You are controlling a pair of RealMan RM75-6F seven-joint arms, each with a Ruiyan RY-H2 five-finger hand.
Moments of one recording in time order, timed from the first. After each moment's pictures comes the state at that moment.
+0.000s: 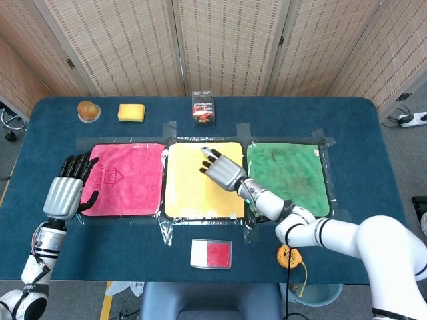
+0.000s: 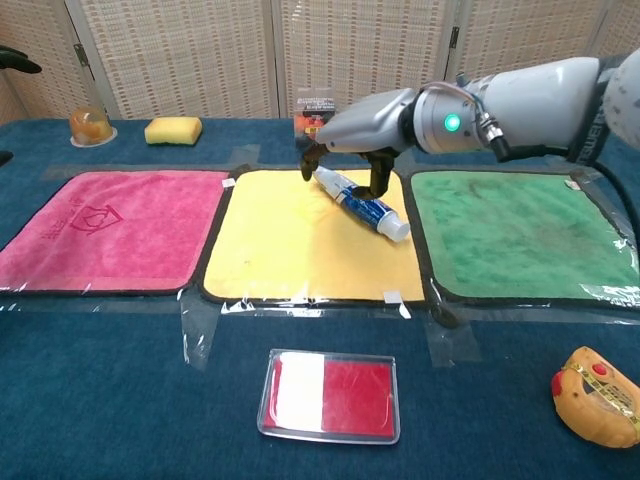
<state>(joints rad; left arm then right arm) -0.44 -1.29 -0.16 -1.52 1.35 1.30 0.15 1.24 -1.54 0.08 -1.23 -1.05 0.54 -0.41</state>
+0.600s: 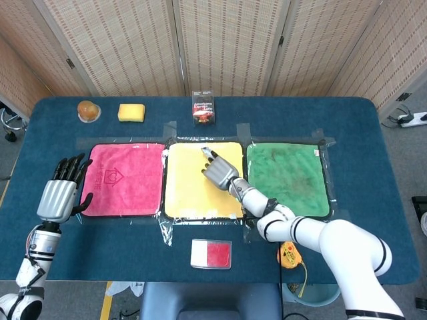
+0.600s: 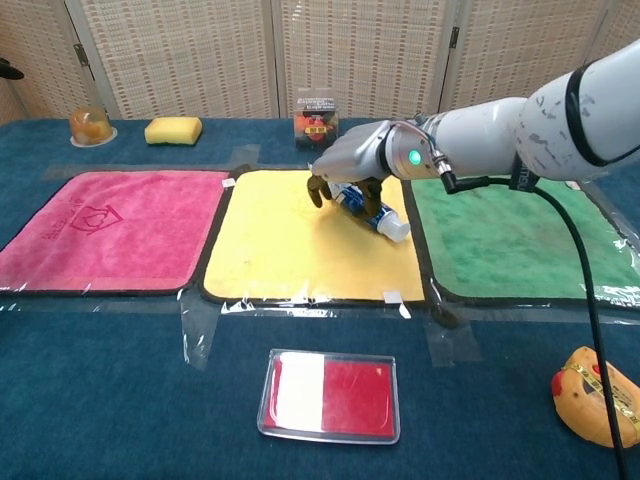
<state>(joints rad) -0.42 -1.29 -0.15 -1.49 1.35 1.30 0.12 1.31 -1.67 0.01 -1.04 -0.85 0.47 -0.56</state>
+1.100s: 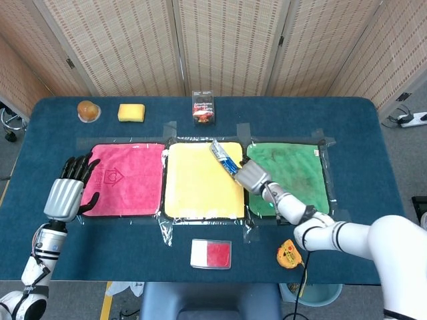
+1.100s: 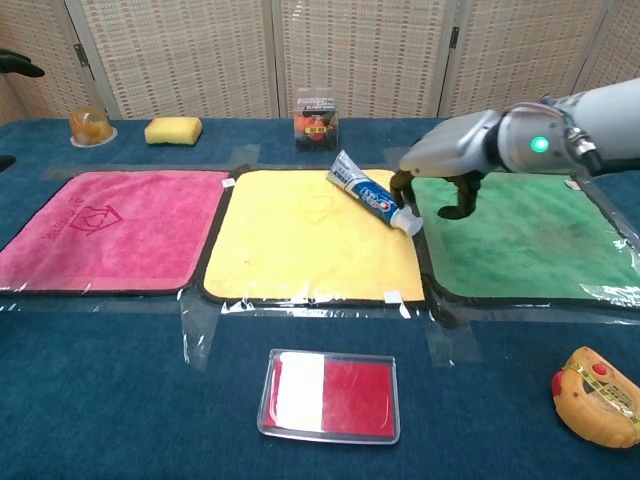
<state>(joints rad) -0.44 -1.30 -0.16 -1.51 1.37 1.29 0.14 1.18 -1.38 -0.10 -1.38 -0.87 0.60 -0.55</state>
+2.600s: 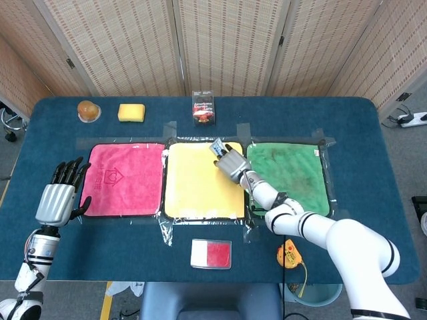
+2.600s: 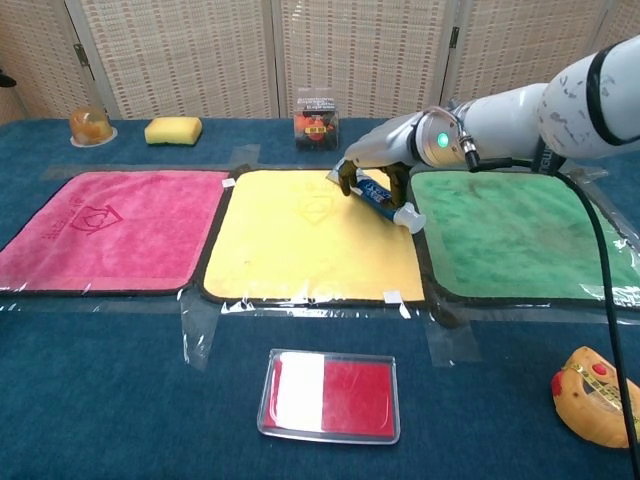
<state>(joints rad) -0.39 -1.29 -0.15 -1.51 1.36 1.31 0.14 1.29 -1.66 0.01 -0.96 -0.82 0.41 -0.44</state>
